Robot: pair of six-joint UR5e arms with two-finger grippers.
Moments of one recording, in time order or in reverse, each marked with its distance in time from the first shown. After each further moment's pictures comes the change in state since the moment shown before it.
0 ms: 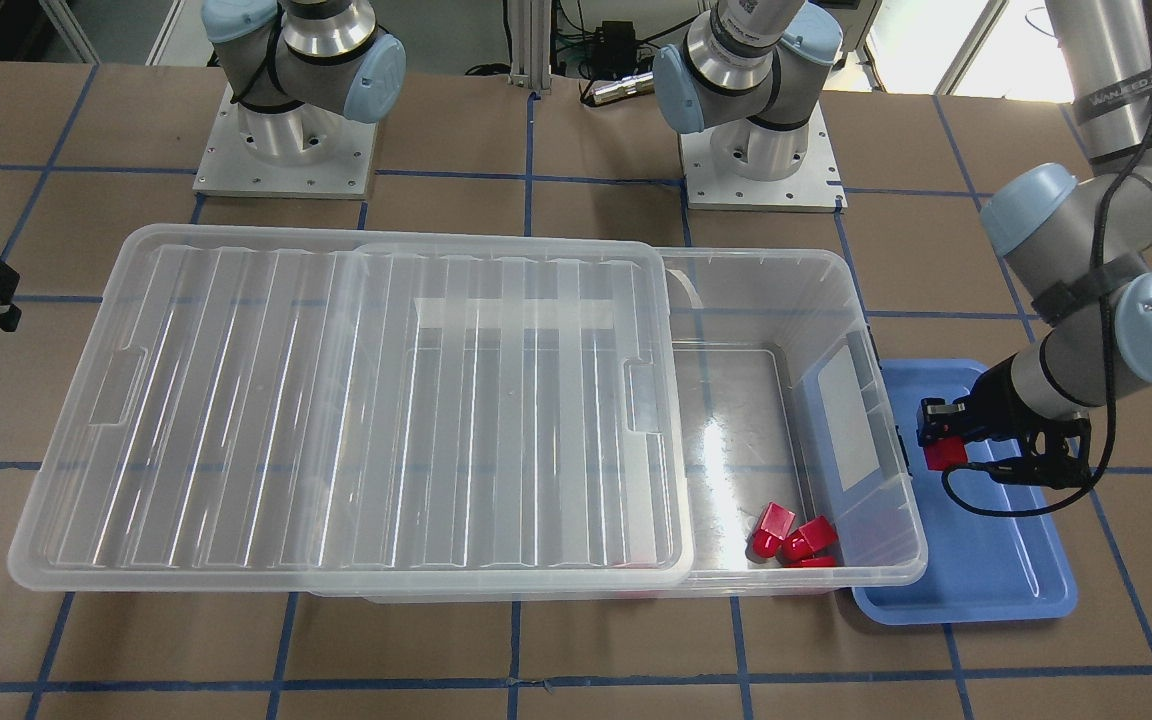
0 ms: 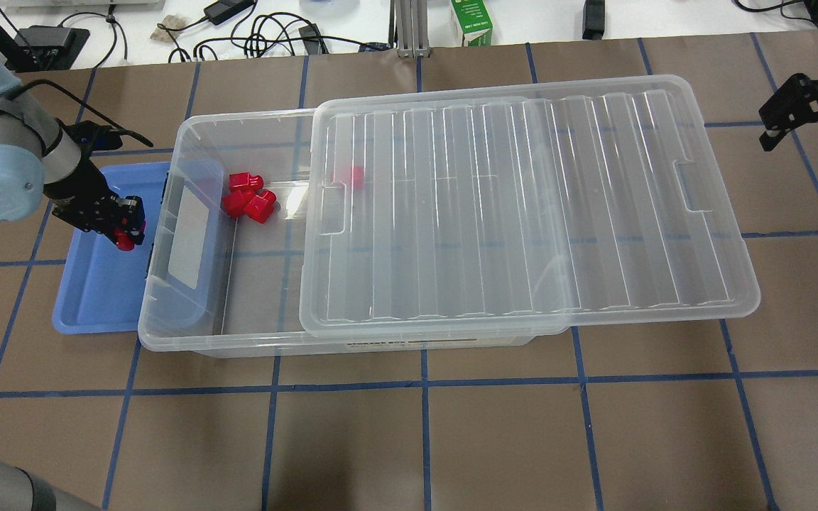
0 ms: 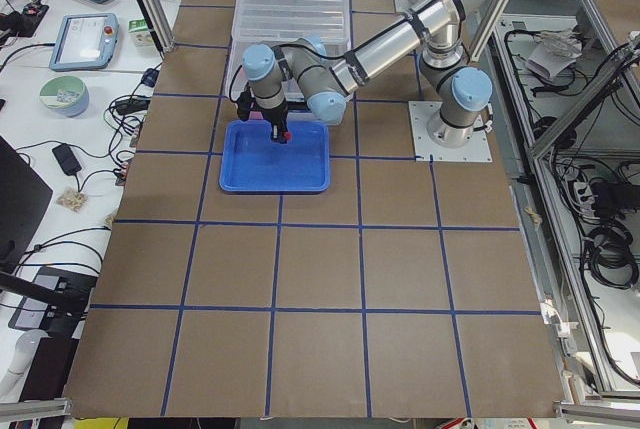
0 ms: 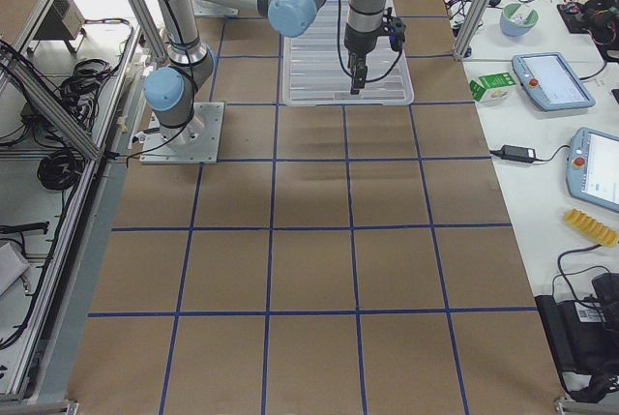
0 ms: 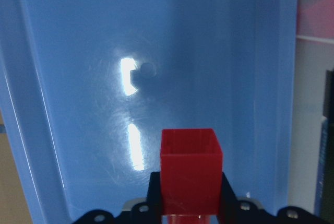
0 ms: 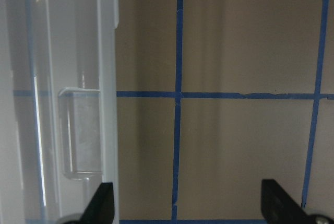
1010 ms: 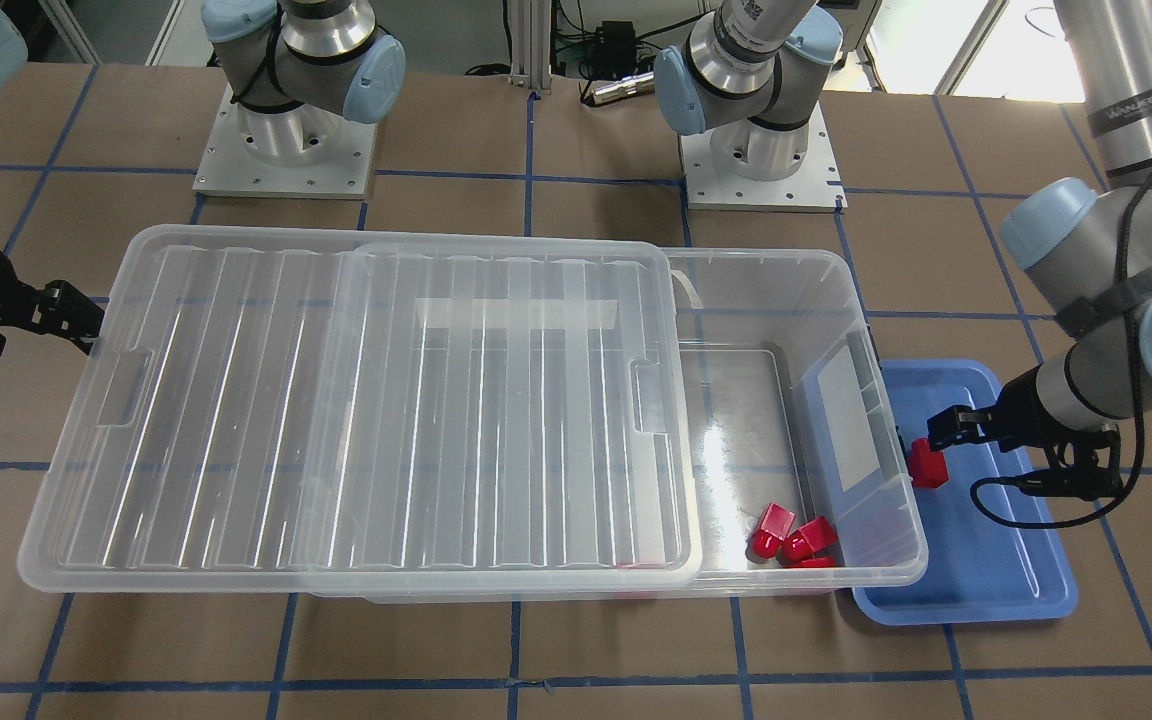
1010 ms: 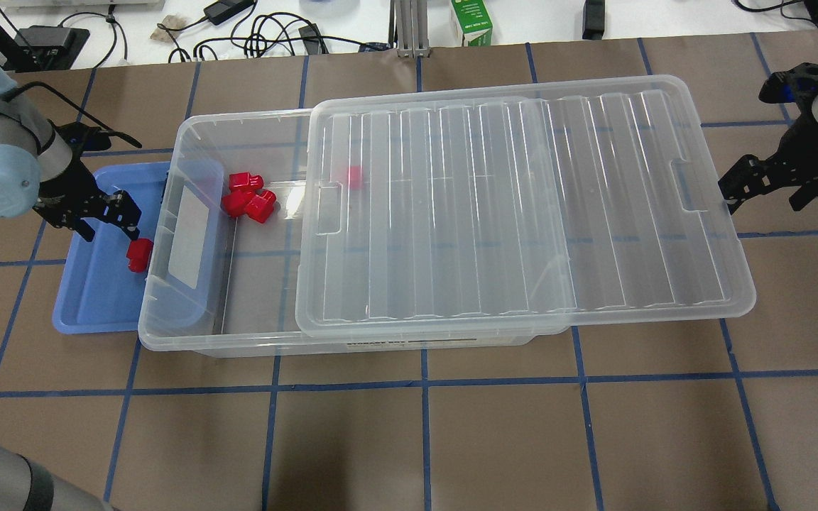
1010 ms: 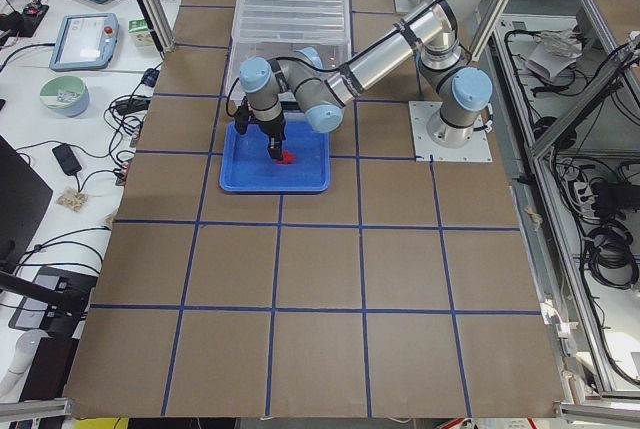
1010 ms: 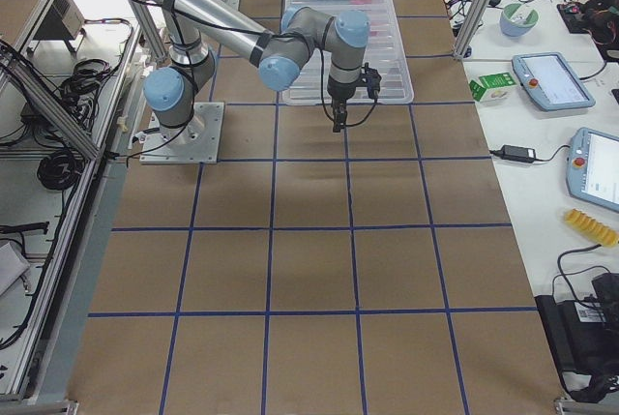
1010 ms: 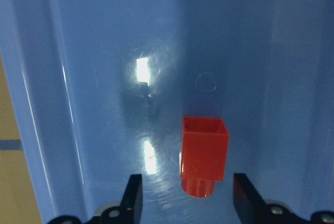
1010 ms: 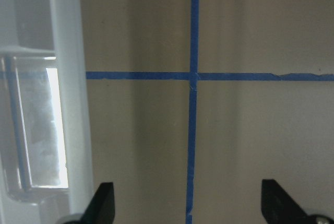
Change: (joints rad) left arm 0.003 -0.001 0.095 -0.099 0.034 -0.026; right arm 0.016 -0.007 0.201 -0.154 -0.002 0.021
